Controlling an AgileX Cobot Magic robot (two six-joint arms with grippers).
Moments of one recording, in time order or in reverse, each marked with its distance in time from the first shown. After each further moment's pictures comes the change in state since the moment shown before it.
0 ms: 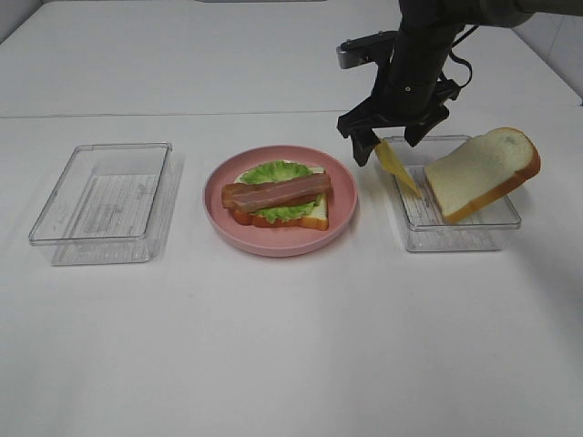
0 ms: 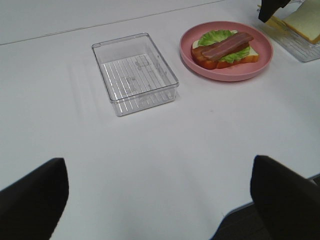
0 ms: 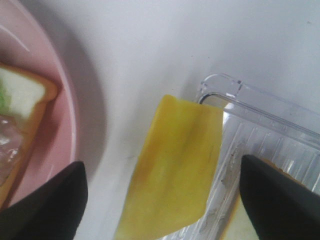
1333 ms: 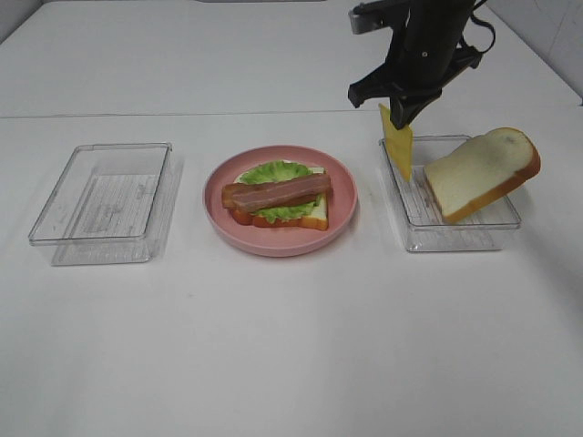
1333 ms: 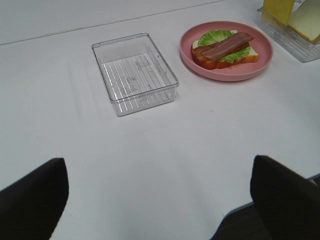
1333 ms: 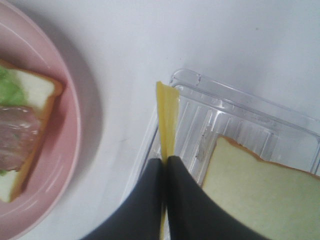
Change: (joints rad) left arm 0.000 0.000 0.000 0.000 0.000 0.000; right arm 0.000 -0.105 0.000 -0.020 0.062 0.028
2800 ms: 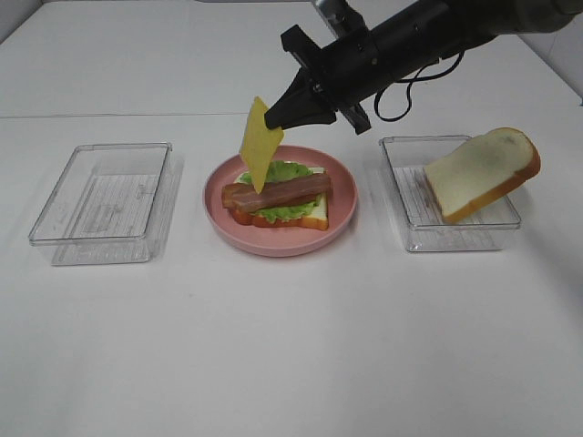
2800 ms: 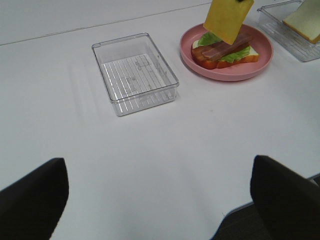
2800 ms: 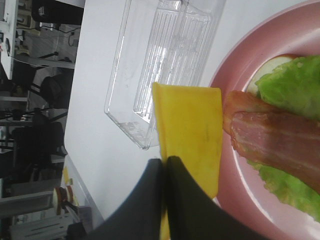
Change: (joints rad) left arm 0.000 0.000 0.000 0.000 0.000 0.002; right arm -0.050 0.033 0.183 1.174 0.008 -0.453
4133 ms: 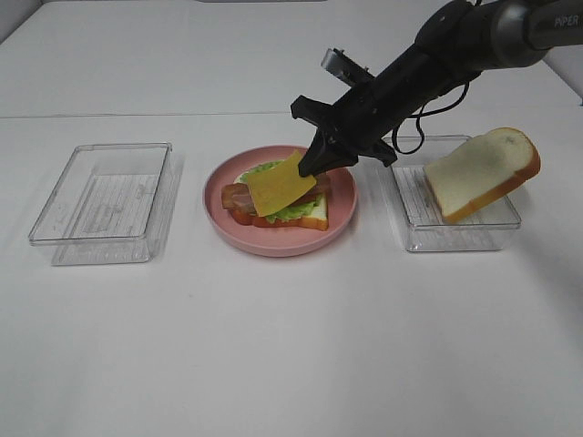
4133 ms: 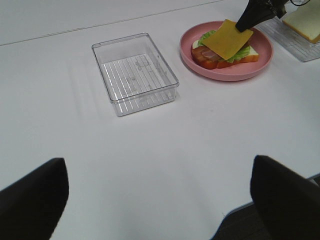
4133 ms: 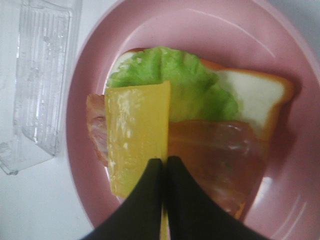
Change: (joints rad) left arm 0.000 0.000 0.000 0.000 0.000 0.001; right arm 0.001 0.079 0.003 -0.286 -0.161 0.139
